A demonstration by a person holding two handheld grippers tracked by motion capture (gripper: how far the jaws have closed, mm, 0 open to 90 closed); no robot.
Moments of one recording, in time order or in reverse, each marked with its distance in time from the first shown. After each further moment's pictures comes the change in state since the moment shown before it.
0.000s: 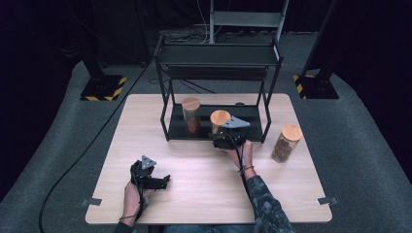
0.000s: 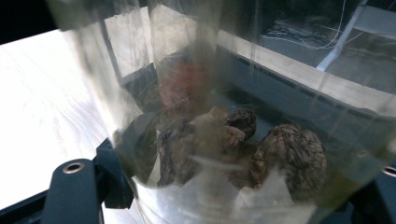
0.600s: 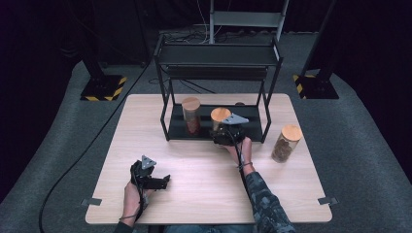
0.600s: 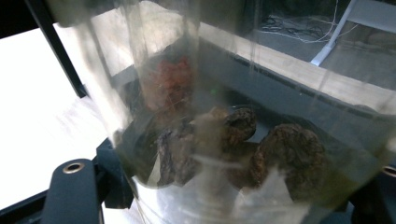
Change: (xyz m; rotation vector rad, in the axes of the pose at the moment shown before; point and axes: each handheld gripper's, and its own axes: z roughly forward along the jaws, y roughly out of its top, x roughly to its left) left arm 0.000 0.000 0.000 0.000 0.000 0.000; right arm -0.011 0.002 0.015 0.012 -0.025 0.026
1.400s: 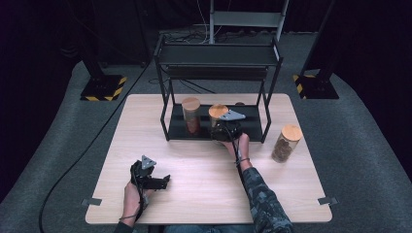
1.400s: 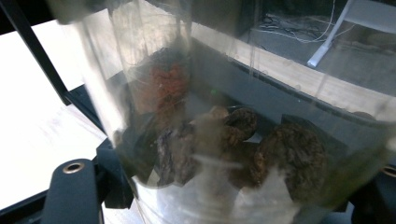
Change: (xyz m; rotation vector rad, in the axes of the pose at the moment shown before) left arm 0.000 0.000 0.000 -0.001 -0.001 -0.001; right arm -0.003 0.007 0.016 0.010 -0.015 -0.008
